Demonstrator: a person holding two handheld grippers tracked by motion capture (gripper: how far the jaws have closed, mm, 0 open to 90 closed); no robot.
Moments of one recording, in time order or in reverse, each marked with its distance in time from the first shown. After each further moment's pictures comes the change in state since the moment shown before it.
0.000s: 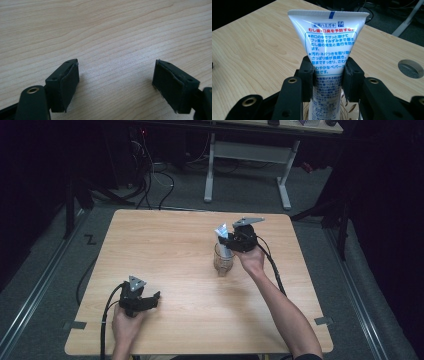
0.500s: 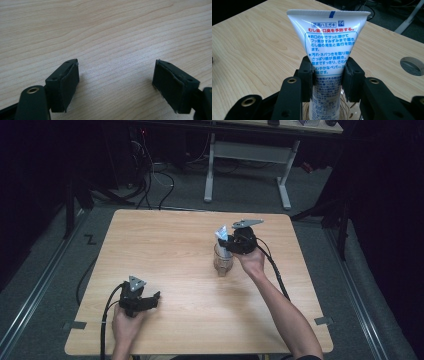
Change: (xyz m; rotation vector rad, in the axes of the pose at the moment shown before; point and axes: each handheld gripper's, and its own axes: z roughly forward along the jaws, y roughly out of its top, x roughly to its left) left arm 0.000 0.000 0.000 0.000 0.000 0.000; right arm 0.002 -0.005 0.001 0.016 0.003 -0.015
